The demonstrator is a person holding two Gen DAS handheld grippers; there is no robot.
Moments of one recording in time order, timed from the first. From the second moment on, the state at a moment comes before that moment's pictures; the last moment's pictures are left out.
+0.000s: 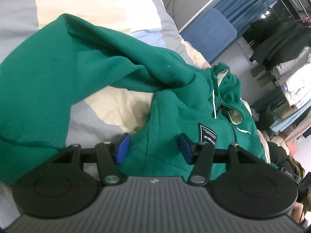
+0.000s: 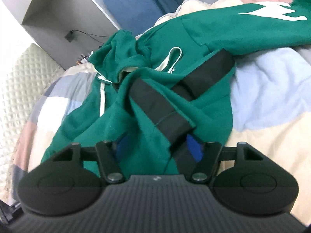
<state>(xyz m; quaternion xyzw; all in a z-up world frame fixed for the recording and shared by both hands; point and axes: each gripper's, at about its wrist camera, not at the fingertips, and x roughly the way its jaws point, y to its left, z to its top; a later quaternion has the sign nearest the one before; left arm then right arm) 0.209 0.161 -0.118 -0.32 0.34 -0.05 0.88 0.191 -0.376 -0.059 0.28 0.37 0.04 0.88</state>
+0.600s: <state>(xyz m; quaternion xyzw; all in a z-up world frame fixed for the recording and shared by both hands) 0.195 0.154 -0.072 -0.30 0.28 -0.14 0.90 0.158 -0.350 0.016 0.17 0.31 0.08 0.93</state>
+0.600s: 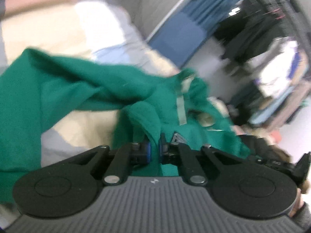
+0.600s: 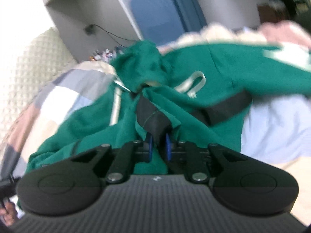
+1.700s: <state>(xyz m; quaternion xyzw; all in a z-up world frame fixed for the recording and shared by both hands) 0.021 0.107 -0.013 -0.15 0.47 -0.13 0.86 -0.036 -0.456 0.044 0.23 0.45 0.00 0.86</state>
